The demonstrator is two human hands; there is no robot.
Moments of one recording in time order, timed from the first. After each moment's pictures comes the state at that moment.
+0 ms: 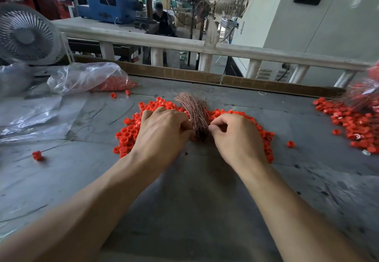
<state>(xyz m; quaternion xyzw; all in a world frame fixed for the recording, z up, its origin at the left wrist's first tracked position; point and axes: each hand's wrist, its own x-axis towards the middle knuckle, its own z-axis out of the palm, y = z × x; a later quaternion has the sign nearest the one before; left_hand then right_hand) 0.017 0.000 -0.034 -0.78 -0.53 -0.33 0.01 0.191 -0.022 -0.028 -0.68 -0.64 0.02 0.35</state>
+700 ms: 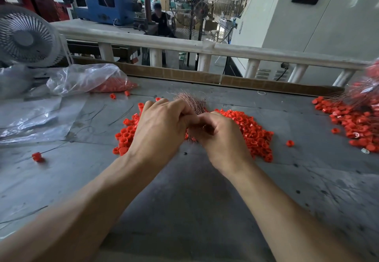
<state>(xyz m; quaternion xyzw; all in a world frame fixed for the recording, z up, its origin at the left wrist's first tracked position) 0.018 -0.016 -0.014 -0.76 -0.47 -0.45 -0.02 0.171 -0.025 -0.033 -0.52 -0.69 0.20 0.46</state>
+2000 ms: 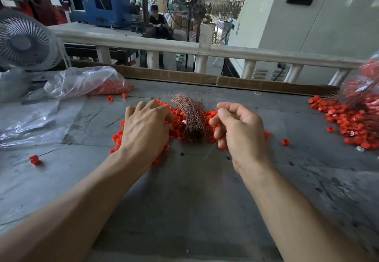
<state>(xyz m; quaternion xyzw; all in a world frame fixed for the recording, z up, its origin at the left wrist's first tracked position) 0.001 0.008 -0.031 -0.75 -0.59 -0.30 0.05 0.189 -0.029 -0.017 -0.51 -0.44 0.37 0.64</state>
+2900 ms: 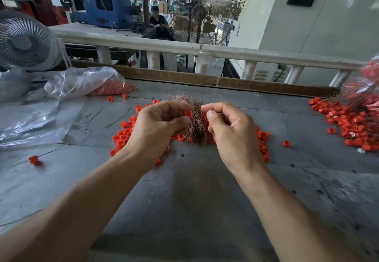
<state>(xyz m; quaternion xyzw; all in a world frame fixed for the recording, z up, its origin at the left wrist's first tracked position) 0.018 -0.013 -0.014 -0.55 -0.41 -0.53 -0.50 0.181 -0.036 -0.020 -0.50 -0.59 0.23 0.58</state>
